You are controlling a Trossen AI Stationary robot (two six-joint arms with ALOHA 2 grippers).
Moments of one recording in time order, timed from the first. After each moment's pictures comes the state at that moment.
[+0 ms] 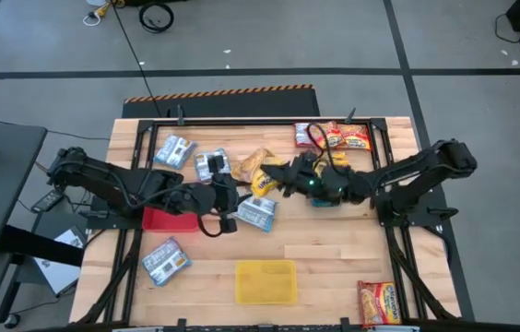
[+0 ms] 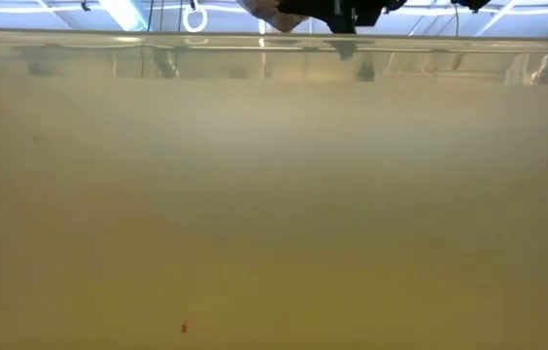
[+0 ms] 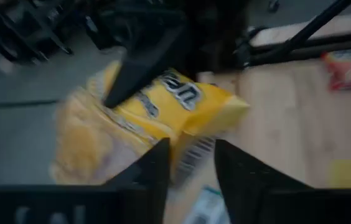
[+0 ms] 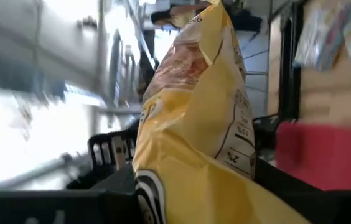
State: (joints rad) left arm -0.33 1.41 1.42 -0.53 -0.62 -0.02; right arm 0.14 1.43 0.89 0.64 0.50 1.45
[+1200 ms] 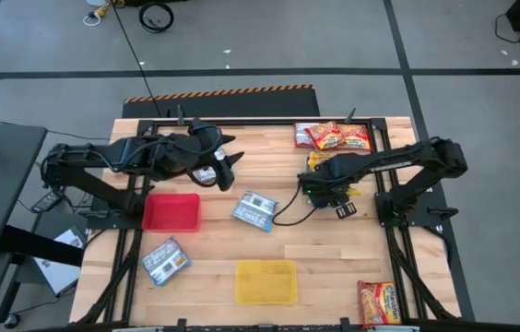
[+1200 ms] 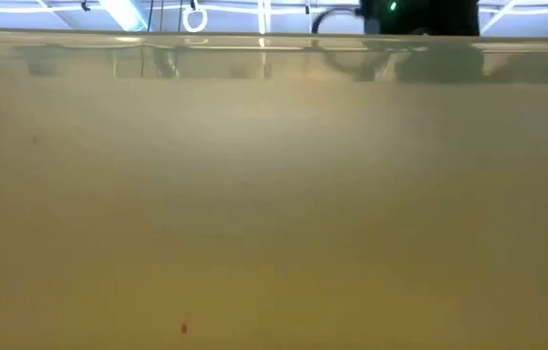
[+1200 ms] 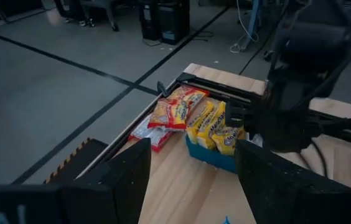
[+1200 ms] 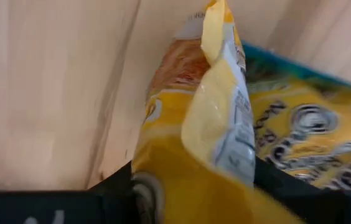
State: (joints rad) left arm -0.10 1.34 1.55 -0.65 -0.61 -0.25; right arm -0.01 1.53 1.12 -1.25 0.11 -0.36
